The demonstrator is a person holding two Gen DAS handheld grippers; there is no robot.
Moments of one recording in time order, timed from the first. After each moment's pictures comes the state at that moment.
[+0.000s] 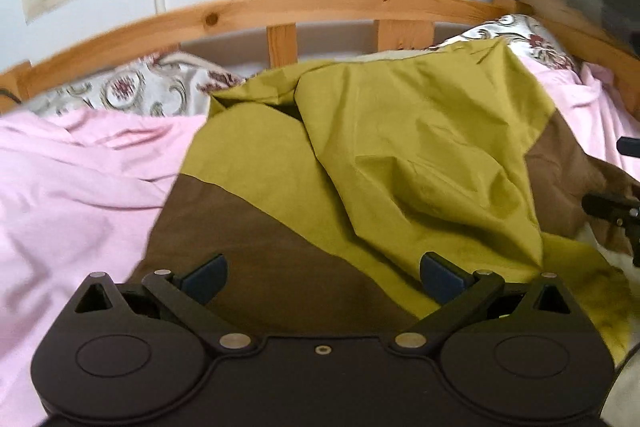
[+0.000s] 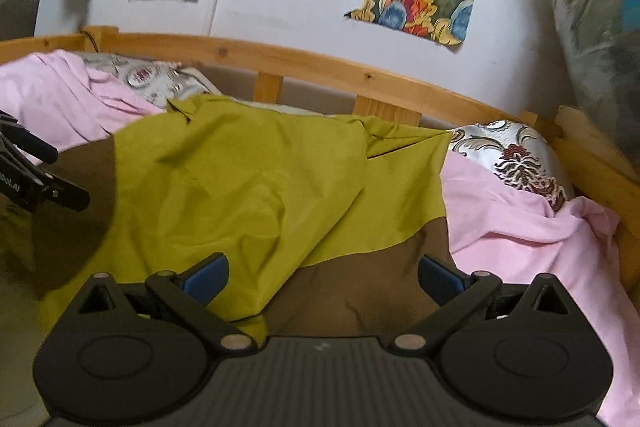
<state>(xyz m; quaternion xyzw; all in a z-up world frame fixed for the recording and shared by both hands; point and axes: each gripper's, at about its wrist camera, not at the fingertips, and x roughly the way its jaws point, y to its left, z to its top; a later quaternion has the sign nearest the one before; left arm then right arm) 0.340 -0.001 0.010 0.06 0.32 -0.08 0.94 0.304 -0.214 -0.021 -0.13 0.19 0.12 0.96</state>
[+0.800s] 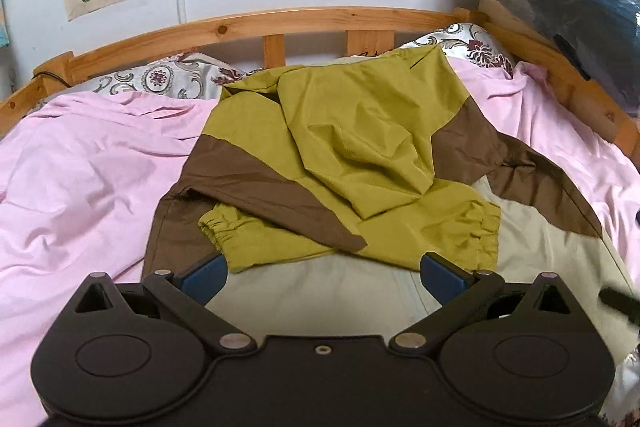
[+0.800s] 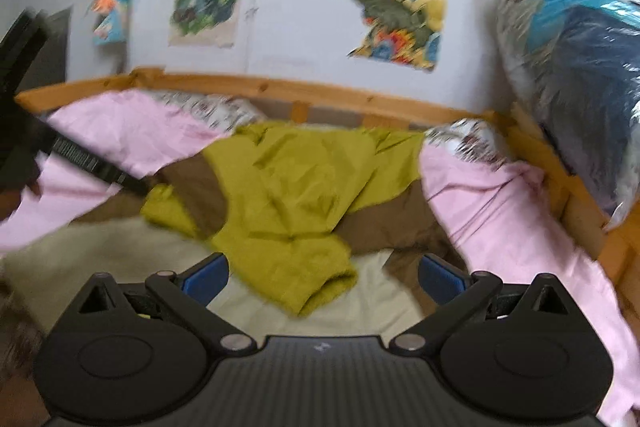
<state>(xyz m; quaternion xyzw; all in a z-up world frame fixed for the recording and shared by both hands) 0.173 -0.019 0.070 0.04 0.34 -0.07 0.94 0.073 -0.235 0.024 -0.10 0.20 0.15 0.96</state>
